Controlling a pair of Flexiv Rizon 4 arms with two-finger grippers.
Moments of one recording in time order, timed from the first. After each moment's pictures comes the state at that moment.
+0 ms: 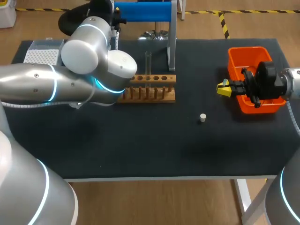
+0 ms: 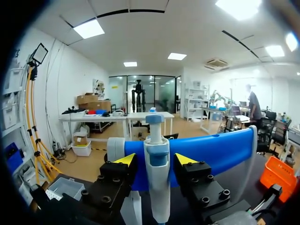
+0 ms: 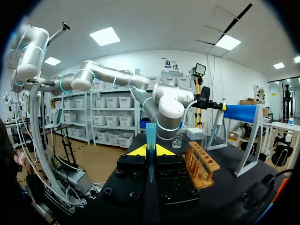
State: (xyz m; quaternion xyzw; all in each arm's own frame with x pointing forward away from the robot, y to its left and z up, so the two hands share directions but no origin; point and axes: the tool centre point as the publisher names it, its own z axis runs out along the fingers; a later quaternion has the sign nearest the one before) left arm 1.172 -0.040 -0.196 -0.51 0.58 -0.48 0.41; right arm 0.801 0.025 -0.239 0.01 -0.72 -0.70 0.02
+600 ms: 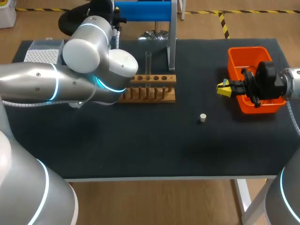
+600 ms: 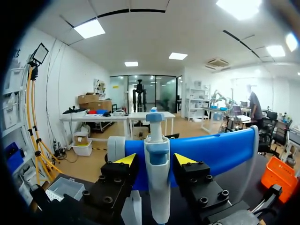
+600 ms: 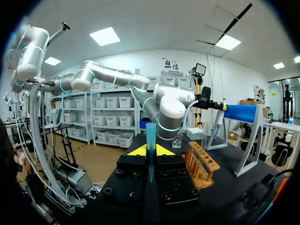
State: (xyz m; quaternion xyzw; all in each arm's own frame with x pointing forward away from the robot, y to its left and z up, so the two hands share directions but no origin) left arm 1.176 -0.041 -0.196 -0.52 0.58 -0.47 0.42; right arm 0.801 0.025 -0.239 0.01 -0.72 -0.70 0.02
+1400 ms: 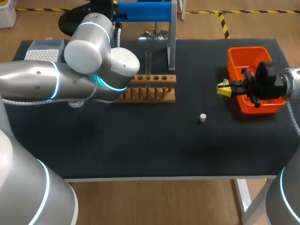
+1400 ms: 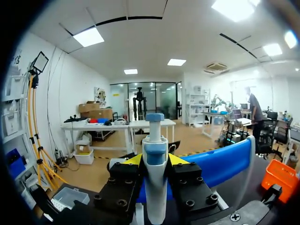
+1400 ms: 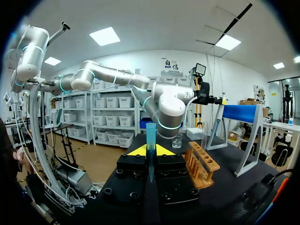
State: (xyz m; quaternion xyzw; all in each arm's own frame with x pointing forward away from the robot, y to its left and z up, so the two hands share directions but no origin) left arm 1.172 -0.048 -0.162 -0.49 0.57 -0.49 0.45; right arm 0.801 0.025 -0.239 0.01 -0.72 -0.70 0.02
